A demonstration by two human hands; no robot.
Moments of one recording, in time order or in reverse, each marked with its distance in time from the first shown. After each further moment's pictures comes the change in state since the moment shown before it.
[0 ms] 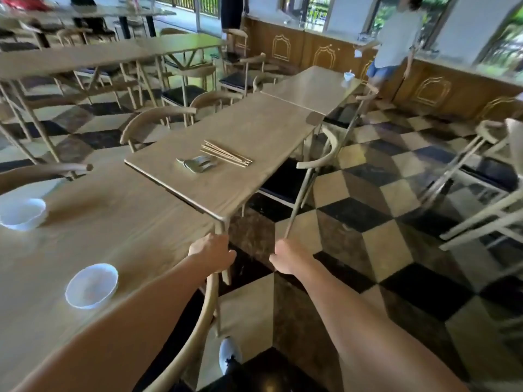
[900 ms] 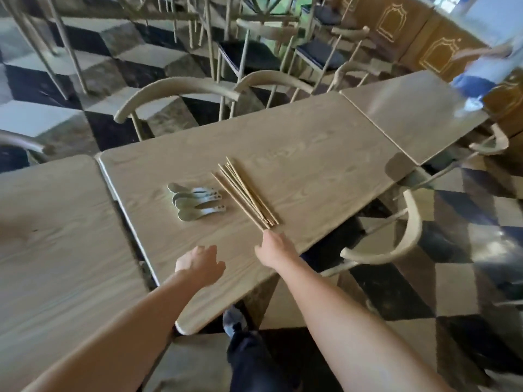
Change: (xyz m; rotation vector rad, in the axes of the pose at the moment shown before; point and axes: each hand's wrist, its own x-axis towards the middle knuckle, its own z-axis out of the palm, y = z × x) left_hand 0.412 -0.047 -0.026 -0.262 -0.144 -0.401; right_hand 0.482 -0.091 -0.127 -0.263 -0.158 -0.190
